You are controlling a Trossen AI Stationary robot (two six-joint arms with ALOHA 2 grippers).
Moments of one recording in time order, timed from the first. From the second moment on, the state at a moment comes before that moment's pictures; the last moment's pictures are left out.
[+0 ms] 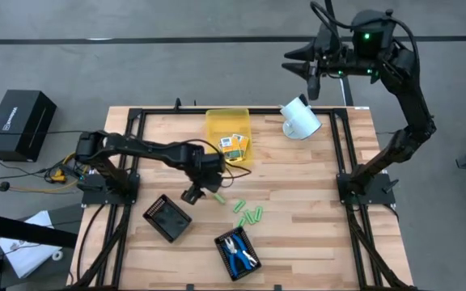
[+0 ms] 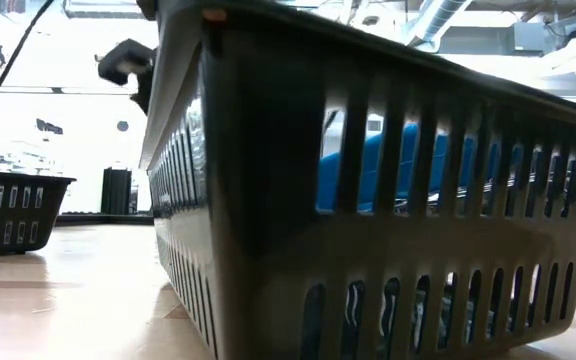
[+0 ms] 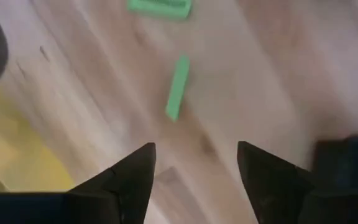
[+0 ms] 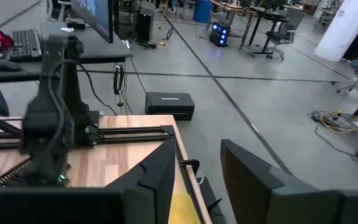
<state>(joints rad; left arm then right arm) 0.02 1.67 1.21 -0.87 0.13 0.55 -0.54 1.55 2.36 -1.06 -0.24 -0.25</state>
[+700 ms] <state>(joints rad) 0.02 1.80 1.21 -0.68 0.13 0.62 -0.51 1.56 2.36 -1.06 -0.23 -0.24</state>
